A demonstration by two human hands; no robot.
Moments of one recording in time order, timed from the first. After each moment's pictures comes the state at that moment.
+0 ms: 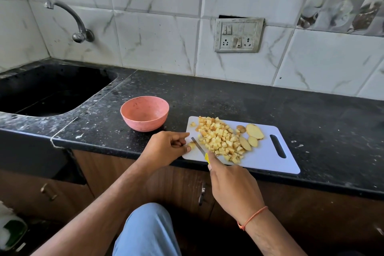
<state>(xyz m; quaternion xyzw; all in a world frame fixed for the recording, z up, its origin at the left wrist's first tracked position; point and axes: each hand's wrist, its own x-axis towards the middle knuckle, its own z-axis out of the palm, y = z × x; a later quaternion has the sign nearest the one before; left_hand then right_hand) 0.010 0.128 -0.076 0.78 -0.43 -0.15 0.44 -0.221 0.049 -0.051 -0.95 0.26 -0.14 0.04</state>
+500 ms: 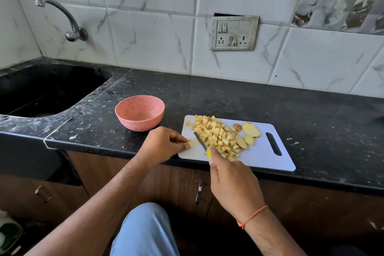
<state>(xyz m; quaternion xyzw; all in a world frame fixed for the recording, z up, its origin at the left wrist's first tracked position) 0.016 0.114 -0.073 0.81 -0.41 -0.14 0.40 -0.224 0.053 -0.038 -0.94 0.28 -0.18 0.09</state>
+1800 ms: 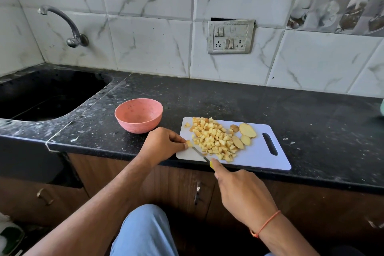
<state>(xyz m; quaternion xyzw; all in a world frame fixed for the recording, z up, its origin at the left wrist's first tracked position) 0.009 0.108 -0.065 0.82 -0.38 -0.16 0.39 -0.258 0.041 -0.044 -0.97 0.24 -0.09 0.01</state>
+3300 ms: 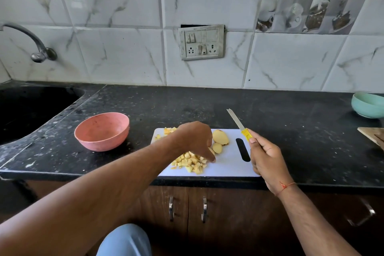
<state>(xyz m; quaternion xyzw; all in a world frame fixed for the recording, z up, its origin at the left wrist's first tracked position) -0.080 -0.047 0.008 0.76 -0.65 -0.06 -0.03 -0.302 -0.125 -0.049 -0.67 0.35 -0.40 0.52</state>
